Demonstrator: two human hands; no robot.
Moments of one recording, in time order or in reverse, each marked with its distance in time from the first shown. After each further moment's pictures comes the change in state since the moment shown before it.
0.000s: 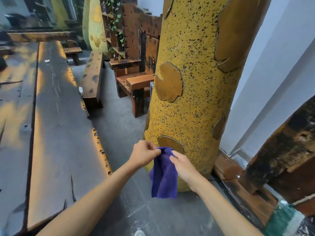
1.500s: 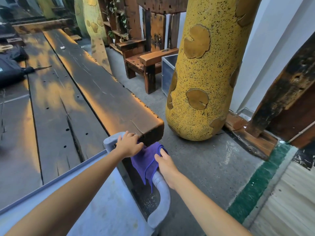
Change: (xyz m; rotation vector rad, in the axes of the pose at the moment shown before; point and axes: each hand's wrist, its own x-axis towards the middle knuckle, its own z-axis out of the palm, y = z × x) left_hand -0.294 -0.260 -0.241 0.828 -0.216 0.049; right_hand -0.276 0.082 0.414 0.322 0.018 0.153
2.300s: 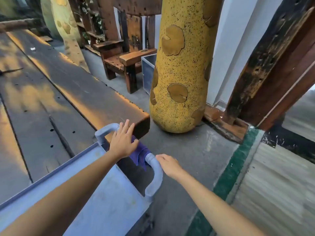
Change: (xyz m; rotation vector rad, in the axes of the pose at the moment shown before) left_hand -0.081 0.014 0.004 -0.060 0.185 0.257; right_hand -0.094 0.026 -0.024 -0.613 0.155 0.089
